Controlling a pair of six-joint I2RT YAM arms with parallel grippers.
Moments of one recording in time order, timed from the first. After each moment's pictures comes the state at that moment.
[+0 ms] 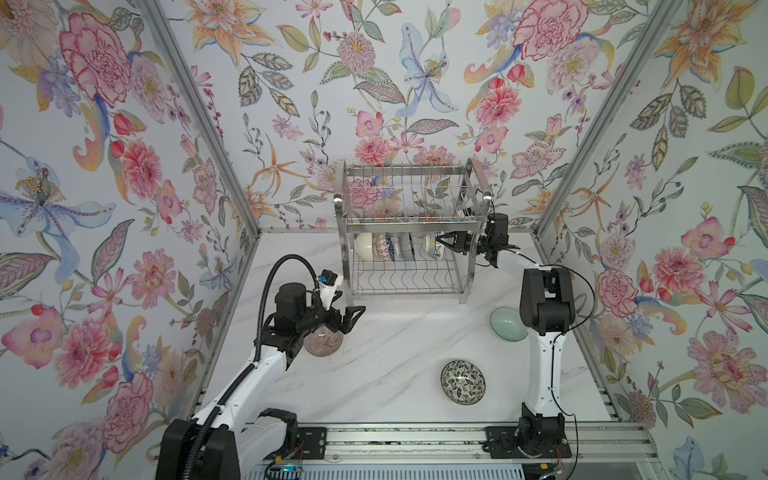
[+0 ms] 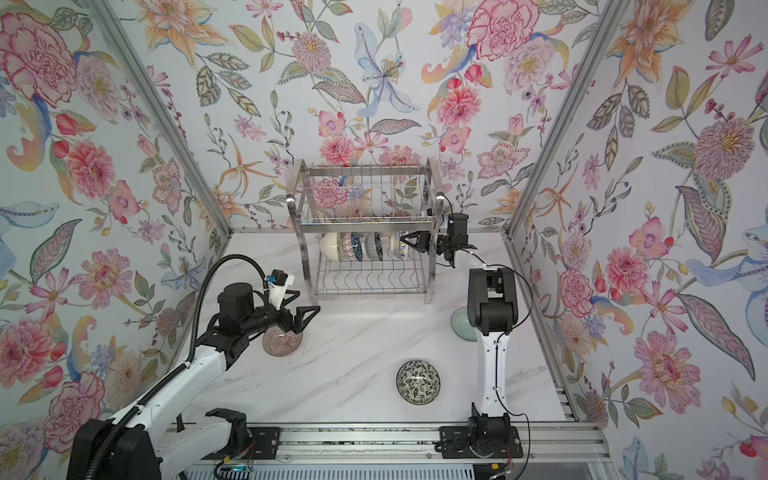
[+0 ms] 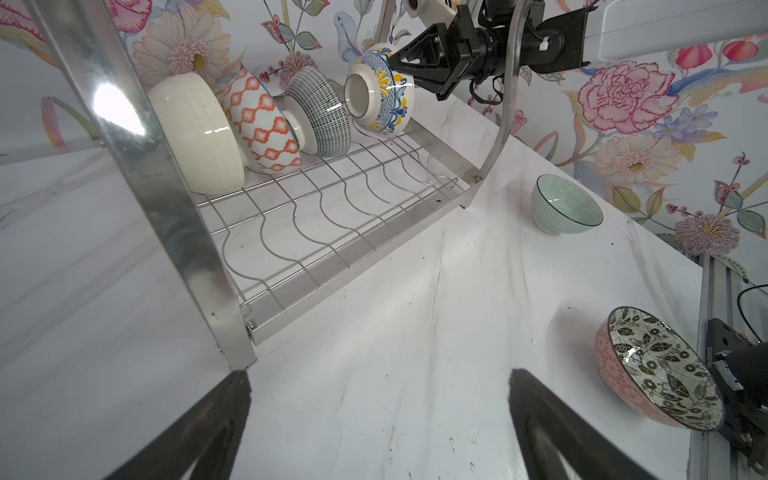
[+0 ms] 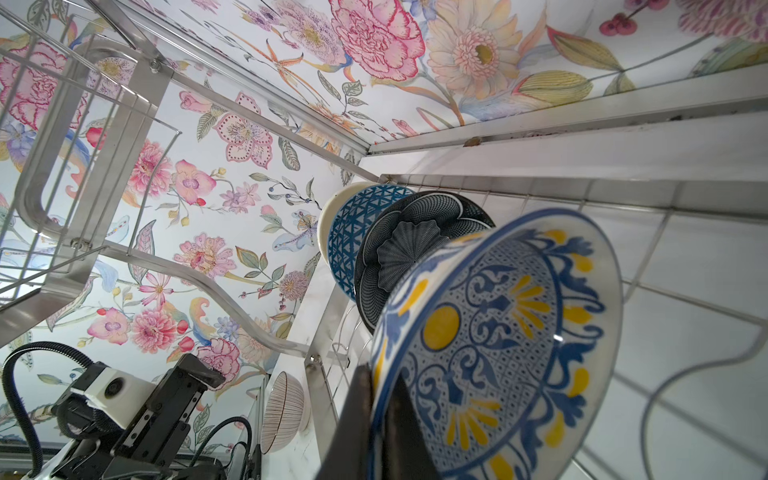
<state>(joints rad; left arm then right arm) -0.22 1.07 0.59 0.02 0.59 0.03 0.08 2.32 1.77 0.13 -1.11 0.61</state>
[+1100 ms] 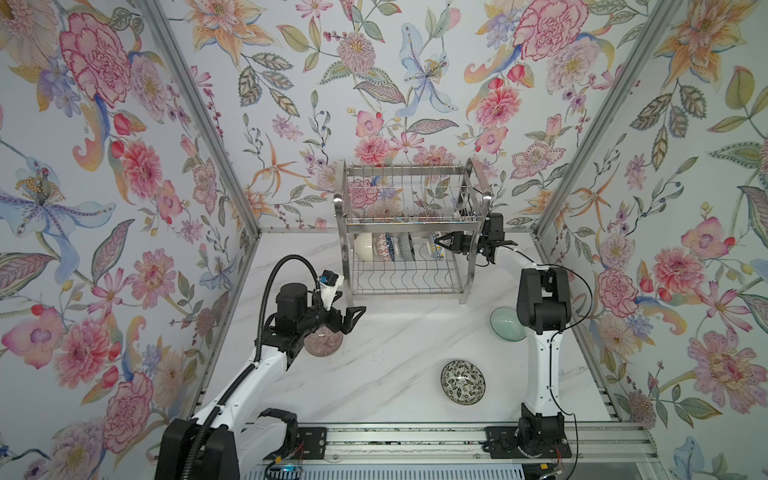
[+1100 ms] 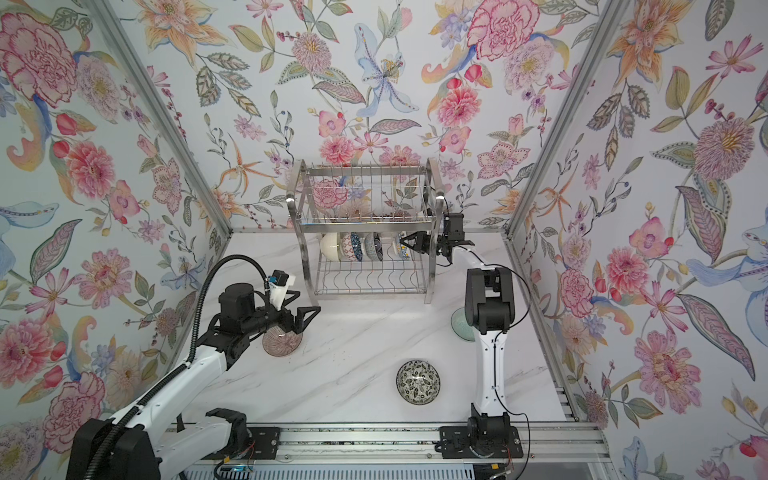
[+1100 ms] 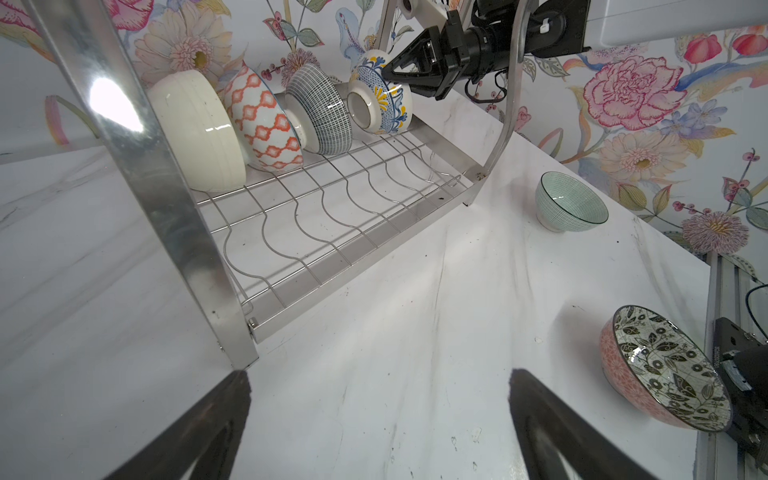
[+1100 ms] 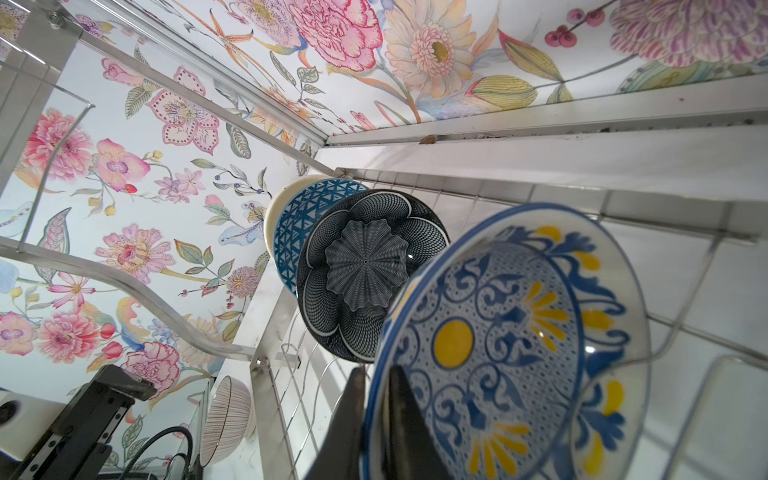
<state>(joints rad) -0.22 1.07 0.59 0.01 0.57 0.04 0.10 2.35 1.85 -0.10 -0.99 0.39</state>
